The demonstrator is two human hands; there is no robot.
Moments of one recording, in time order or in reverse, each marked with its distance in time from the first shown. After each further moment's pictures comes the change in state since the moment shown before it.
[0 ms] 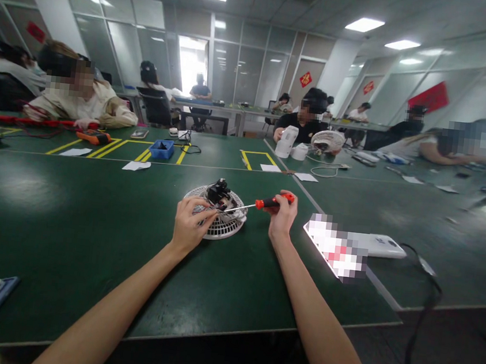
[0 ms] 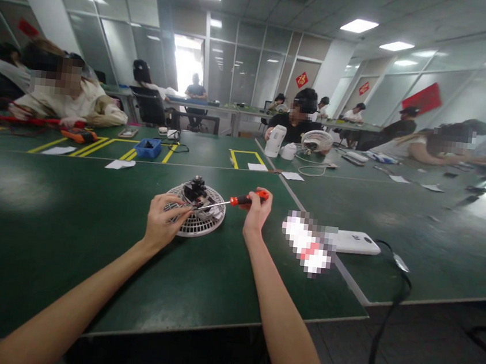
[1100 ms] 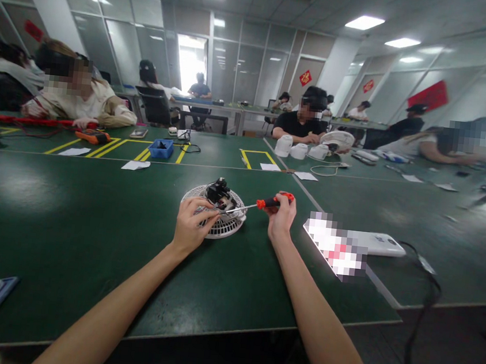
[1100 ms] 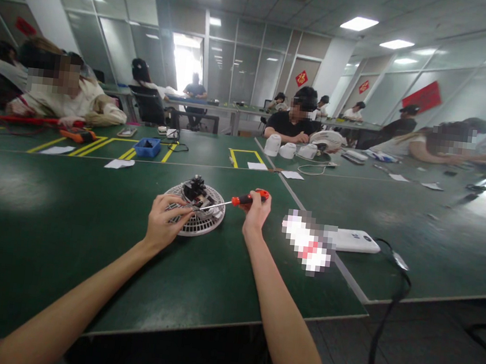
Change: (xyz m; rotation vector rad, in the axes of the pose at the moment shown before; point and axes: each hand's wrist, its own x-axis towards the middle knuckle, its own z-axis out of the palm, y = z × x) left_hand 0.000 0.004 0.001 -0.040 -0.048 -0.060; right_hand 0.002 0.003 0.000 0.024 0.052 0.109
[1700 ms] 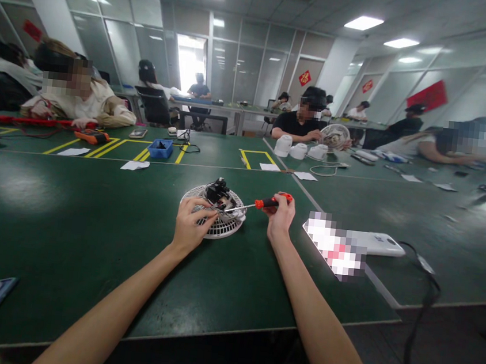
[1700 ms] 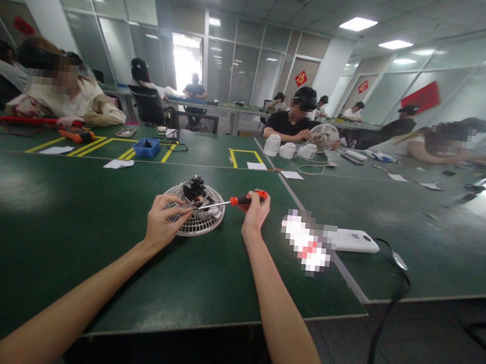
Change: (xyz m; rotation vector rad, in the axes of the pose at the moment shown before) left_hand -0.002 -0.002 0.002 -0.047 0.034 -0.043; right_hand 0.000 0.001 0.000 -0.028 0.020 -0.004
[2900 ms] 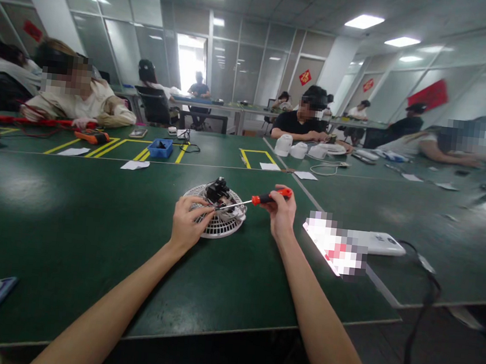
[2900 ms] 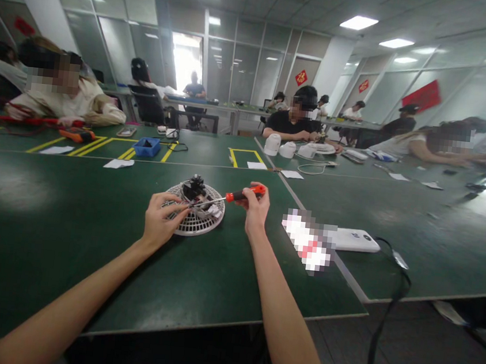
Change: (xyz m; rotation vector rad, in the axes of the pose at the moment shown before) left_hand -0.002 -0.007 -0.002 0.062 -0.018 -0.041; right_hand 0.001 -0.010 -0.006 -0.085 -0.298 -0.094
